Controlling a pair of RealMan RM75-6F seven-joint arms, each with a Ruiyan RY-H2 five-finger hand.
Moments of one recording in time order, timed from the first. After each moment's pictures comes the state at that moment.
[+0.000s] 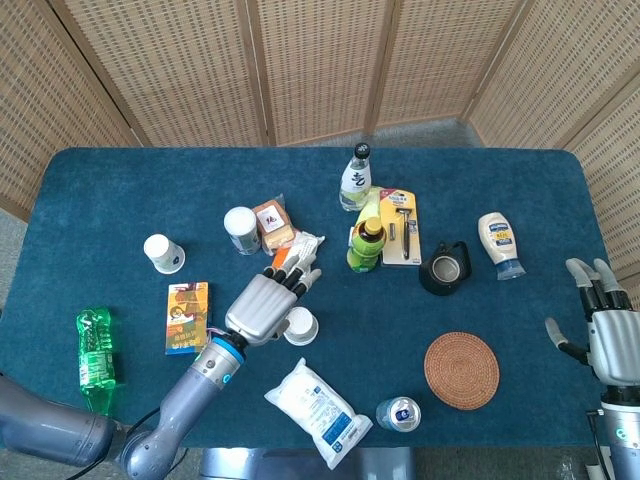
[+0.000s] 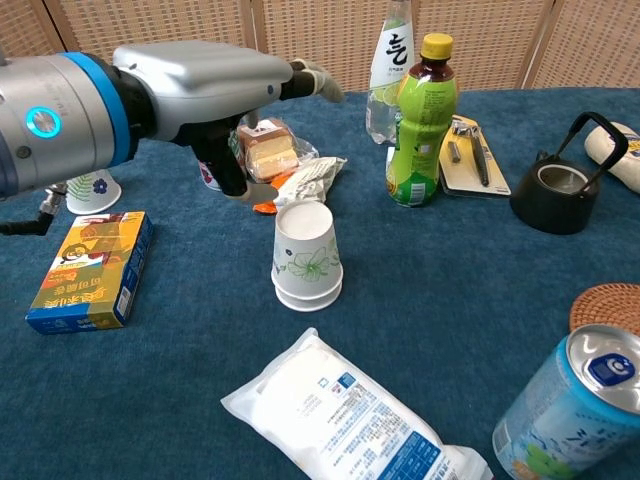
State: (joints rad) left arm -0.99 -1.51 -0.11 -2.02 0.79 1.28 0.93; right arm 0.12 -1.20 0.14 -1.44 -1.54 1.60 0.16
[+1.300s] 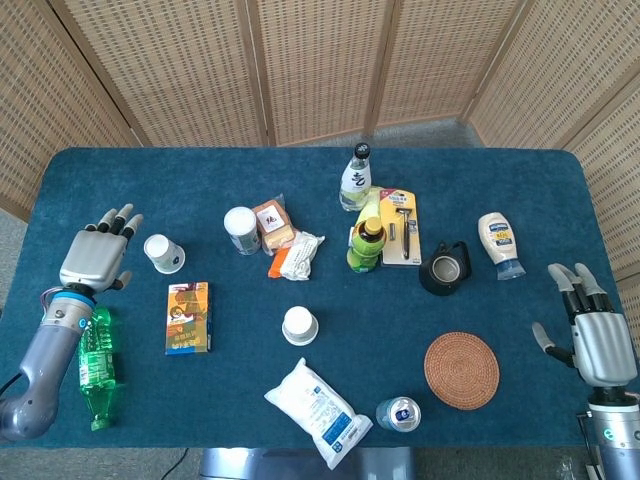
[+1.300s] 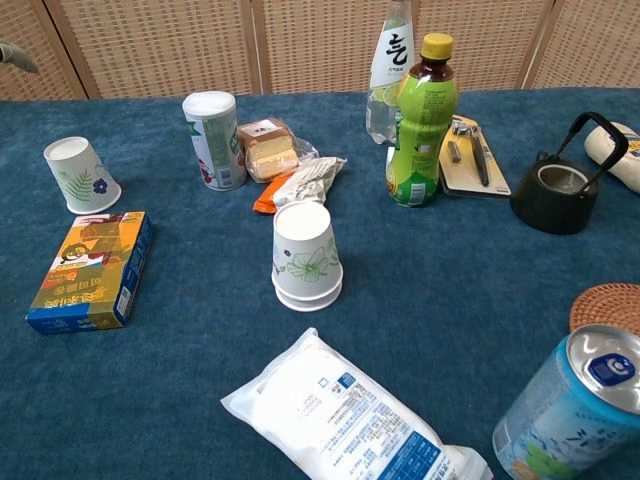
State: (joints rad) left arm -0.78 -1.08 -0.02 -1.77 0.69 1.08 0.64; right arm 0.13 -1.22 0.12 -1.44 -1.56 1.58 0.13
